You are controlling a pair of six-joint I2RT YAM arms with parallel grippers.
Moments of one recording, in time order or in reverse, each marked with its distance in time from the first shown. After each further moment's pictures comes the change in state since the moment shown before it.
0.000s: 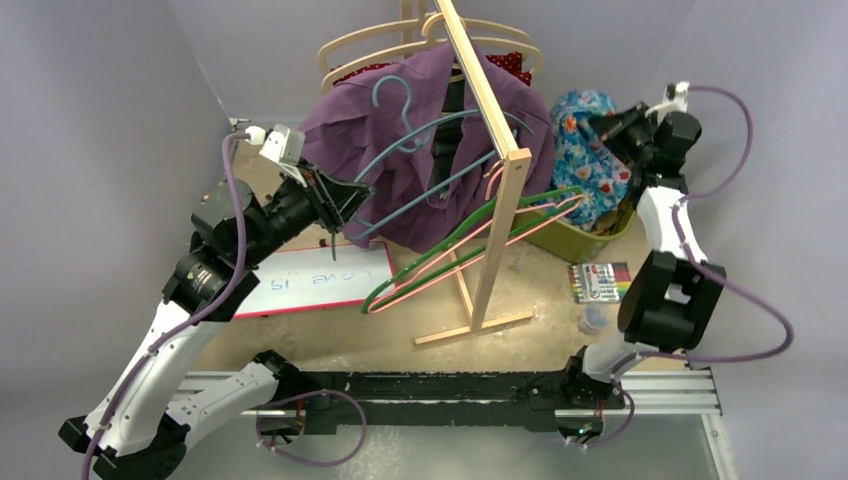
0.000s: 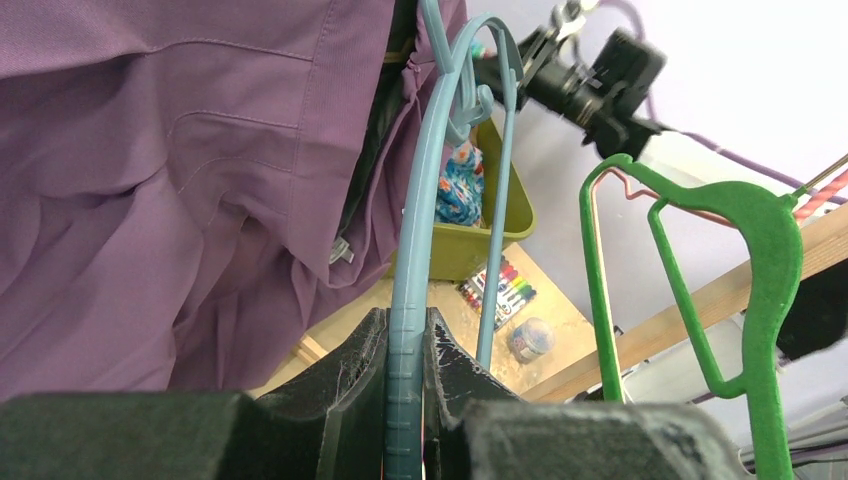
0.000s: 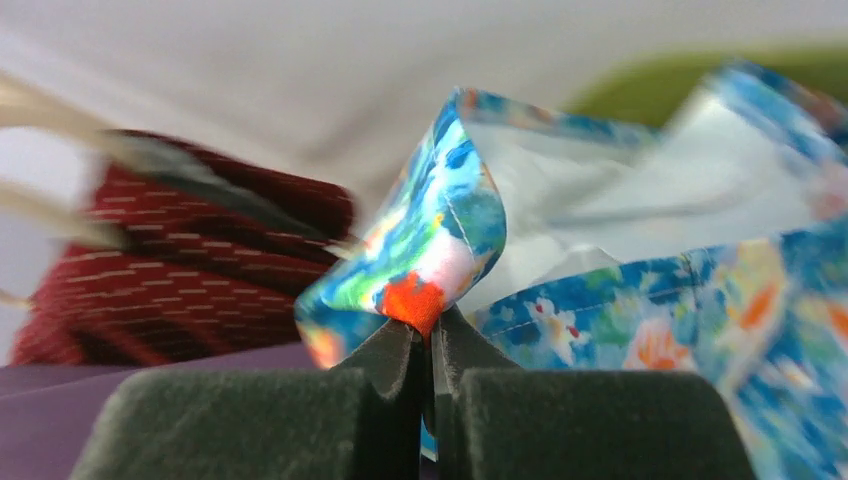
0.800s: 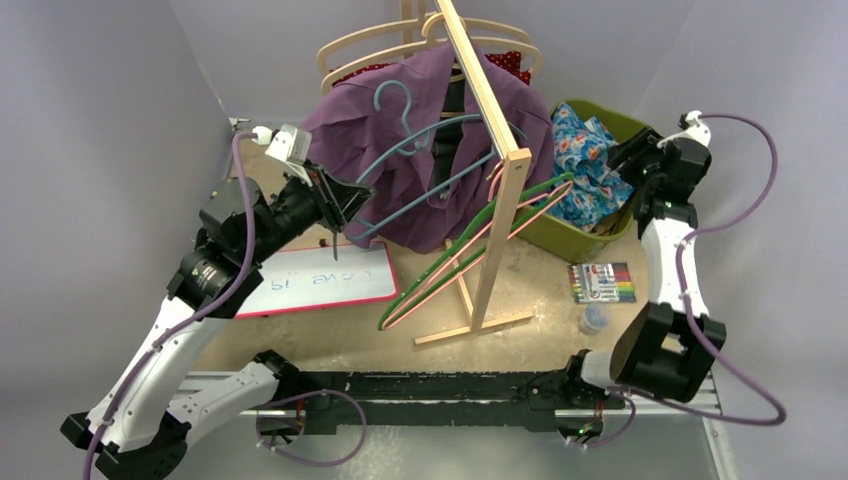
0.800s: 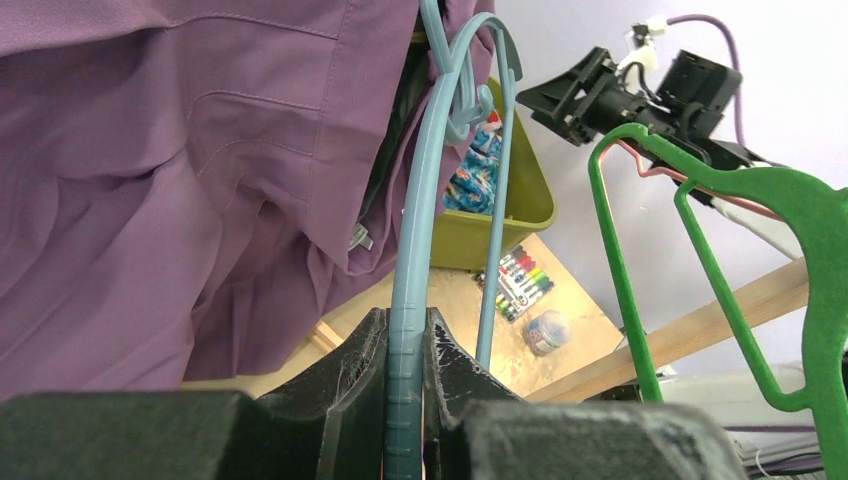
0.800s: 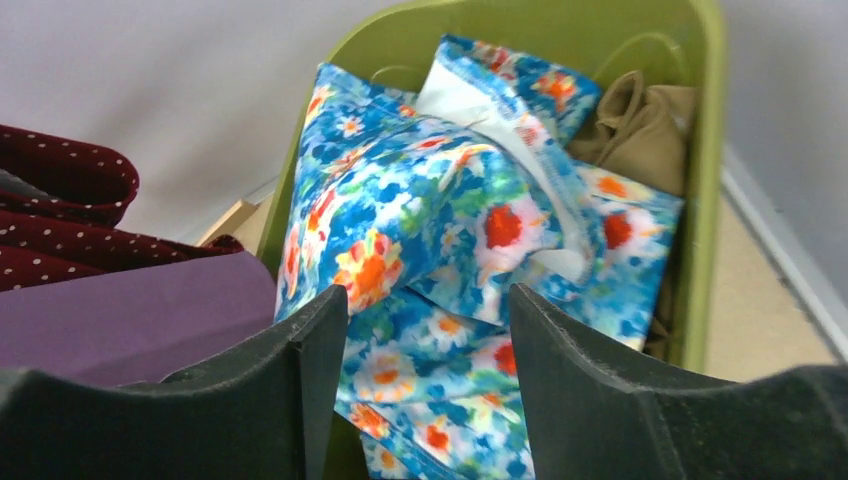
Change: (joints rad) left arm 0.000 0.016 -0.005 -0.026 -0.021 0.018; right arm -0.072 -0.182 -0.205 -0.235 0.289 -0.222
